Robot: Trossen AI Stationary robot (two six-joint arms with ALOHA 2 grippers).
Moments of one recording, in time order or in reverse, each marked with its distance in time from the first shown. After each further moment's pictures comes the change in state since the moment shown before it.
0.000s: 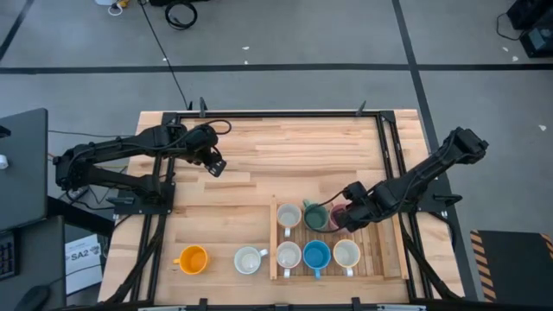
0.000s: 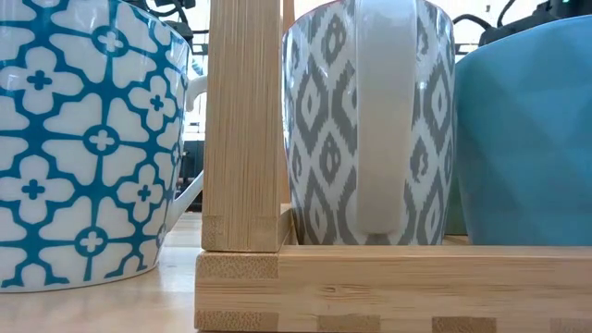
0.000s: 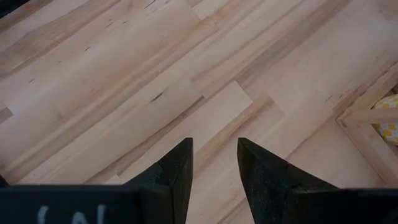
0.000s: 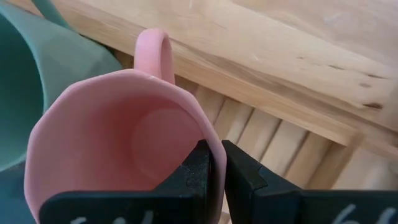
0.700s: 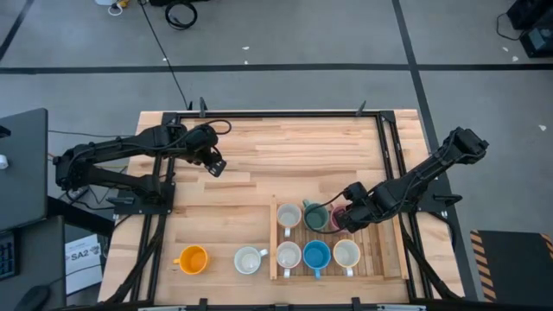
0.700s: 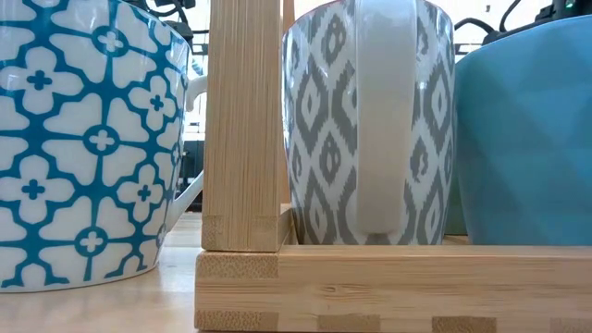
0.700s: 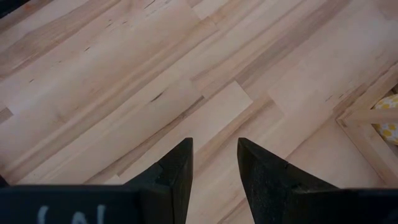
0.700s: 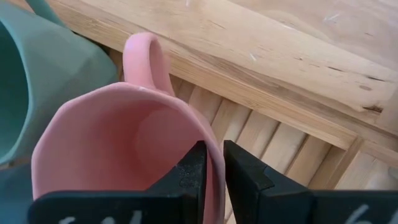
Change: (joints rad) left arm 0.000 0.000 0.000 0.000 0.000 0.000; right arm 0.004 0.000 -0.024 0.014 0.009 -0.003
